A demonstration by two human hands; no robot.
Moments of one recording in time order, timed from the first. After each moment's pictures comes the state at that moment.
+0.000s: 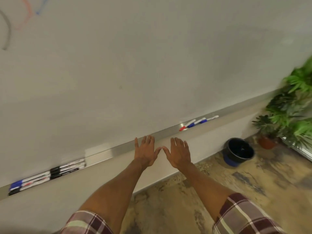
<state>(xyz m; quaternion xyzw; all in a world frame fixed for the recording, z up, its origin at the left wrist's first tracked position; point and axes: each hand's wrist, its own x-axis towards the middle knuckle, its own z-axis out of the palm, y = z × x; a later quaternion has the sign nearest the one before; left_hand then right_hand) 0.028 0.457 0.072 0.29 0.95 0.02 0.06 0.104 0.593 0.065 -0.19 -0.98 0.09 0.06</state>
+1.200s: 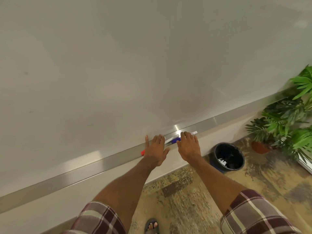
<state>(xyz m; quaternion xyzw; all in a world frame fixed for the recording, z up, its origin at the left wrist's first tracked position) -0.048 0.783 0.009 0.36 0.93 0.02 0.10 0.018 0.934 0.017 -0.20 -0.98 0.06 0.03</state>
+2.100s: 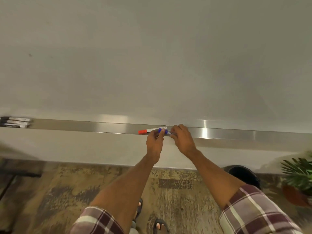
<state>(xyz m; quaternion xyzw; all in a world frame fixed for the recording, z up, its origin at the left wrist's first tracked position) 0.006 0.857 -0.003 -0.19 0.66 0.73 0.01 -0.013 0.981 0.010 0.08 -0.96 0.25 0.03</state>
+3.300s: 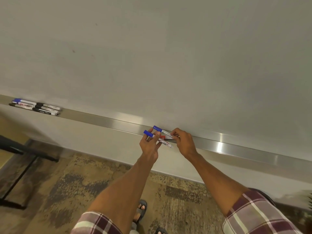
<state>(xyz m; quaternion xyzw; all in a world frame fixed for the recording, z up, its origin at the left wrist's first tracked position) 0.003 0.784 0.012 -0.32 0.36 0.87 -0.09 -0.037 0.919 0.014 0.11 -0.92 0.39 -0.03</state>
